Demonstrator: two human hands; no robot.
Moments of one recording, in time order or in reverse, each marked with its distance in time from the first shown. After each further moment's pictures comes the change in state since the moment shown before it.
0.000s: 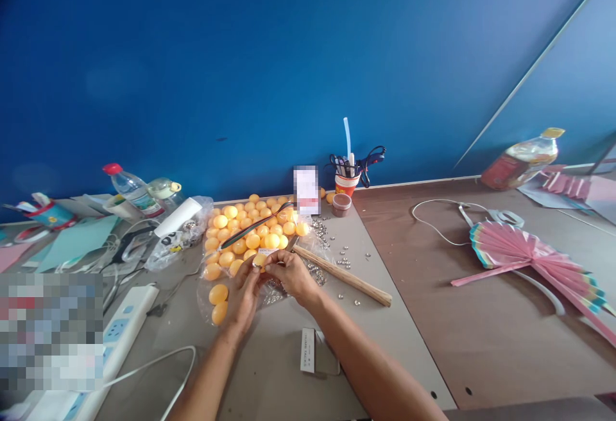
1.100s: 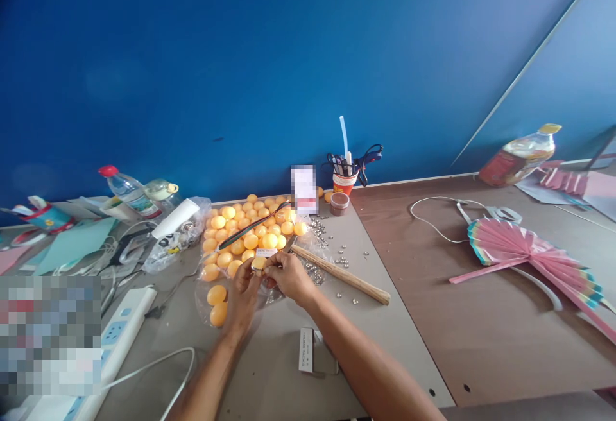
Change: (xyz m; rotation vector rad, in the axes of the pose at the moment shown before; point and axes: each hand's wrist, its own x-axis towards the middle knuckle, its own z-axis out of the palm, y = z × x) left_hand -0.005 0.004 0.001 0.279 0.025 0.082; right_hand -0.006 -0.013 0.005 -0.162 0.067 0.122
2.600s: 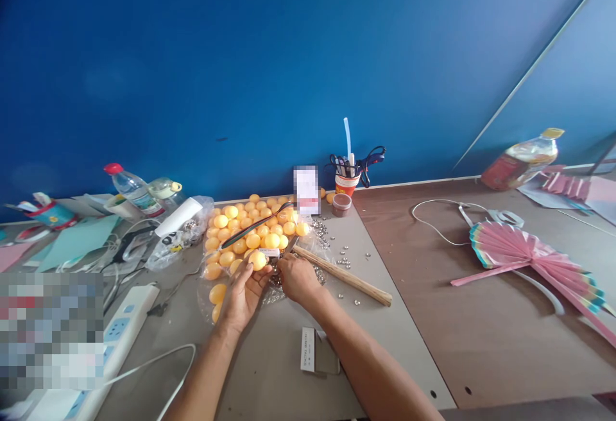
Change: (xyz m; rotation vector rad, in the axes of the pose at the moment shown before) left_hand 0.006 0.017 0.002 -0.574 -0.015 -0.228; right_hand 0.012 0.022 -0.017 -1.203 -0.013 -0.298
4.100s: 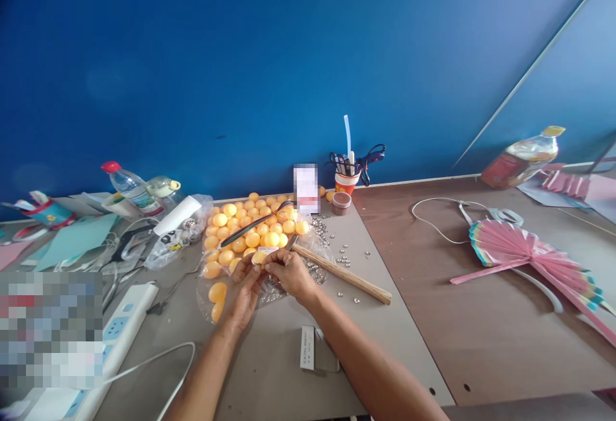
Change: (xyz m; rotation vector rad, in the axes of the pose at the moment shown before) left_hand -0.001 -0.002 0.002 0.161 0.044 0.064; right_hand 0.002 -0.017 -0.001 1.298 0.049 0.186
